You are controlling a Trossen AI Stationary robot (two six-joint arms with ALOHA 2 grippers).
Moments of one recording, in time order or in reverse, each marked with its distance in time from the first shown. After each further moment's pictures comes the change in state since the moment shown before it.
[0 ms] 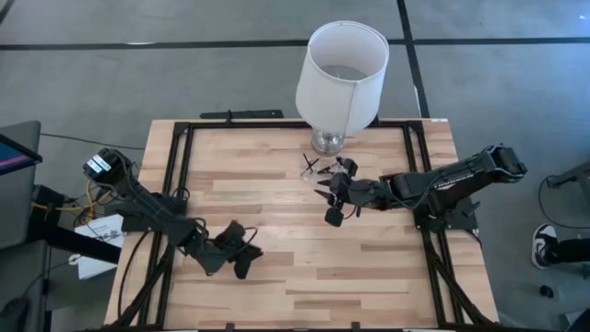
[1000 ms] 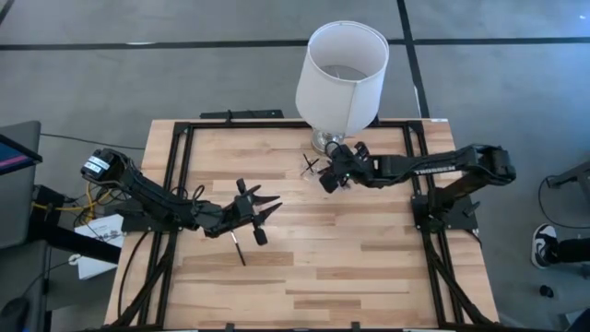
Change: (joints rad) left arm 0.269 -0.018 0.001 0.643 -0.178 1.291; right arm -0.309 0.097 -0.053 -0.133 0.032 0.262
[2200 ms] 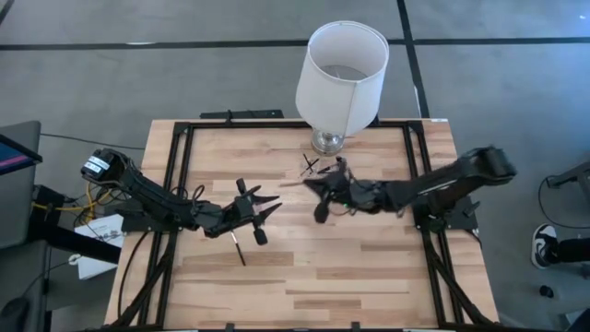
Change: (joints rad) left arm 0.000 0.000 0.003 0.003 -0.004 0.028; right arm 0.276 0.046 -0.110 0.795 -0.015 -0.249
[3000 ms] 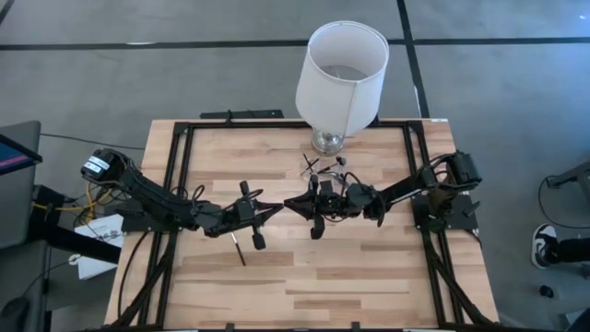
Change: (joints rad) left arm 0.000 0.000 0.000 0.001 0.098 0.007; right arm -0.016 0.277 -0.004 0.668 -0.402 0.125
